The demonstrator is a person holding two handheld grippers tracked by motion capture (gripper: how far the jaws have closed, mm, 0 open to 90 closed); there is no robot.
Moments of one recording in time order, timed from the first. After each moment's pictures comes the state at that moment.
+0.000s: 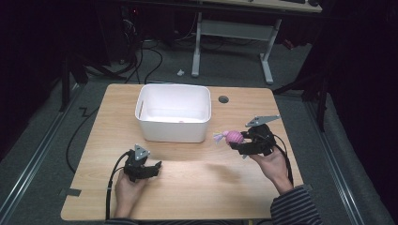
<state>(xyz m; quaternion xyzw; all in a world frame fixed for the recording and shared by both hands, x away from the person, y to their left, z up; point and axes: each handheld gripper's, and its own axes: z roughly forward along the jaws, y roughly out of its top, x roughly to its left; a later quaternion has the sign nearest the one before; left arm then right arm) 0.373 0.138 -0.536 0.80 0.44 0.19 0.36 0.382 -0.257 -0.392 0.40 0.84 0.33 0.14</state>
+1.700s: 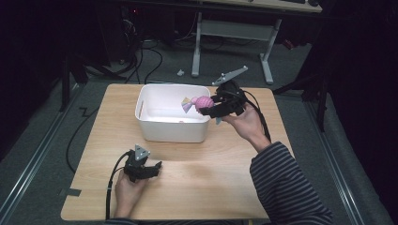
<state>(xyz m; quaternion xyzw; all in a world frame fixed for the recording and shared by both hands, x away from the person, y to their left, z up) 0.373 0.137 -0.536 0.80 0.44 0.19 0.36 0.453 -0.167 -0.301 0.31 0.87 0.35 0.14</state>
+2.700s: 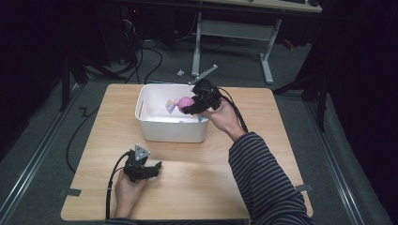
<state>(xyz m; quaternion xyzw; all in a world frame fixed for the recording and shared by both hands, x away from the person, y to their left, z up) 0.373 0.138 -0.536 0.80 0.44 0.19 0.36 0.504 -0.117 -0.340 0.30 0.89 0.32 0.10</state>
